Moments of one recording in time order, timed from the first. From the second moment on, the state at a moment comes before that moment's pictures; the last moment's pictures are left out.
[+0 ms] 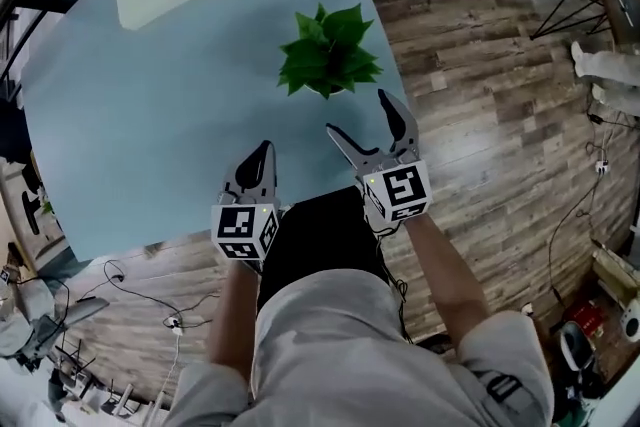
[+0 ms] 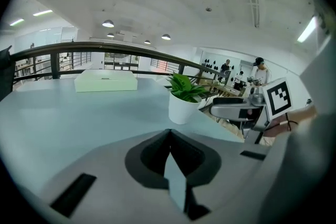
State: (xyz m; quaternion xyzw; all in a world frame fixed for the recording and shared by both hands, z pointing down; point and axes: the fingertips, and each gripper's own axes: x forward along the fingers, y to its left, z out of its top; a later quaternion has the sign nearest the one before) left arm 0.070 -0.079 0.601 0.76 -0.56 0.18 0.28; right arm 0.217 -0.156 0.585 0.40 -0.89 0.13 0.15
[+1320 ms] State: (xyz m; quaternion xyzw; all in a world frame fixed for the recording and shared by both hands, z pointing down) left arm 0.058 -0.104 0.627 0.72 -0.59 0.18 0.32; right arm 0.151 -0.236 0.621 0.35 -0.92 0.11 0.15
